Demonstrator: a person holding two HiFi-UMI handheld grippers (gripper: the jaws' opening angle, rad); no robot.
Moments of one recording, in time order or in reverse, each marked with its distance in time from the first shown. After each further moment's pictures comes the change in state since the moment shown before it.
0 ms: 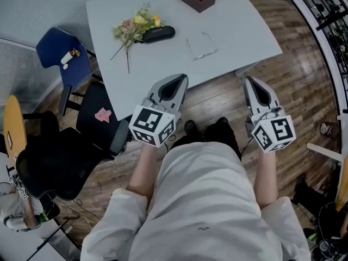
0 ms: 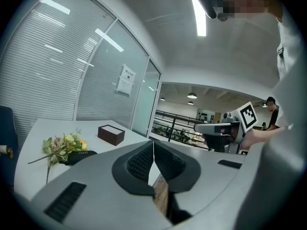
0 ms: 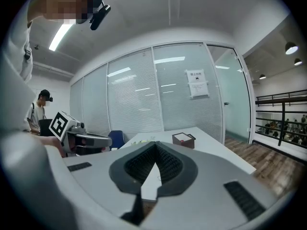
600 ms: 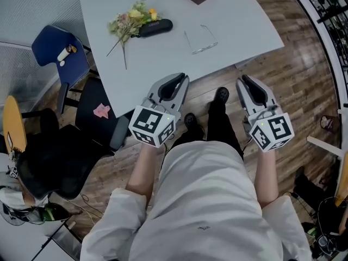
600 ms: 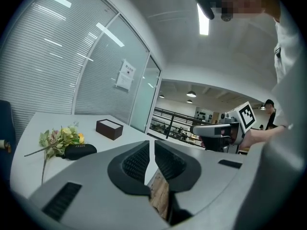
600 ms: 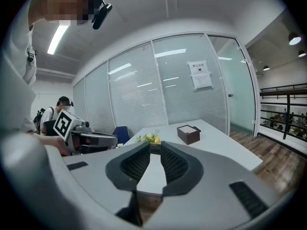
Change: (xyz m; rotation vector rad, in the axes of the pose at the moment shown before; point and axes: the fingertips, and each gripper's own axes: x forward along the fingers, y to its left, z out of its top) left arm 0.005 -0.003 -0.017 -0.032 0.038 -0.025; right arm 0.008 0.010 -0.022 0.037 0.073 0.057
